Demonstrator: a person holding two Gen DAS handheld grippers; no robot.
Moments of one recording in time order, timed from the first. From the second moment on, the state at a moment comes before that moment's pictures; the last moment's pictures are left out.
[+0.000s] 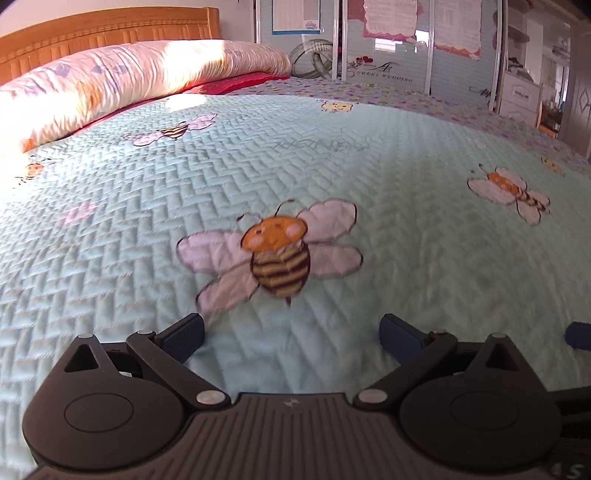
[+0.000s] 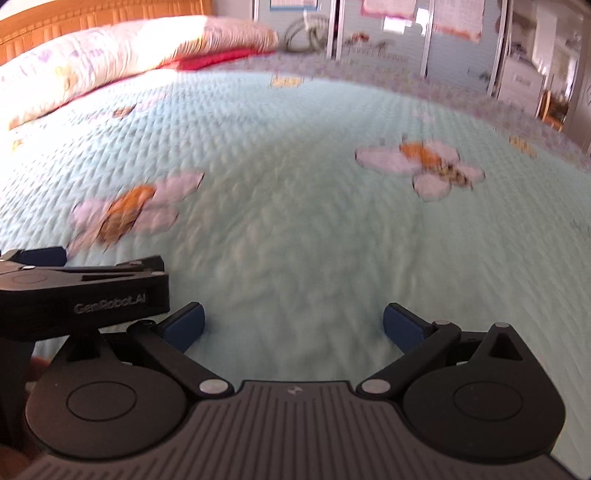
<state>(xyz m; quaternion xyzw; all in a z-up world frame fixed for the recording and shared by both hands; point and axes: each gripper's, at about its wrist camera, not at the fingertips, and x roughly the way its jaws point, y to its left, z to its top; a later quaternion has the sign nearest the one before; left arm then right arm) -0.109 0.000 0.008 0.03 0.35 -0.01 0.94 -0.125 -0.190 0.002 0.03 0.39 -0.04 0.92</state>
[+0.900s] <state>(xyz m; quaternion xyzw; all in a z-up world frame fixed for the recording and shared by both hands) -0.315 -0.253 0.162 0.20 0.32 -0.29 0.88 -0.471 -0.416 0.196 0.21 0.20 -0.31 0.91</state>
